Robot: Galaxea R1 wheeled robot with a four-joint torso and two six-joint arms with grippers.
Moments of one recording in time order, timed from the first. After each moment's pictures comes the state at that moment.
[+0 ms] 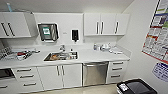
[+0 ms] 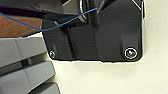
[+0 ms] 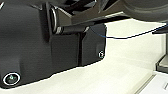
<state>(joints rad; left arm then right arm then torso) 1.47 2.66 -2.13 -0.16 -0.09 0.18 -1.53 2.69 -2.10 -0.13 0.10 0.17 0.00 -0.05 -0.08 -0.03</state>
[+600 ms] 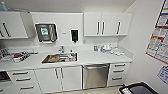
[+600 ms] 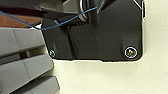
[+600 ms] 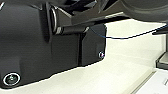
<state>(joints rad) 1.47 2.66 -2.13 -0.16 -0.10 0.18 -1.53 2.69 -2.10 -0.13 0.10 0.17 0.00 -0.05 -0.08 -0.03</state>
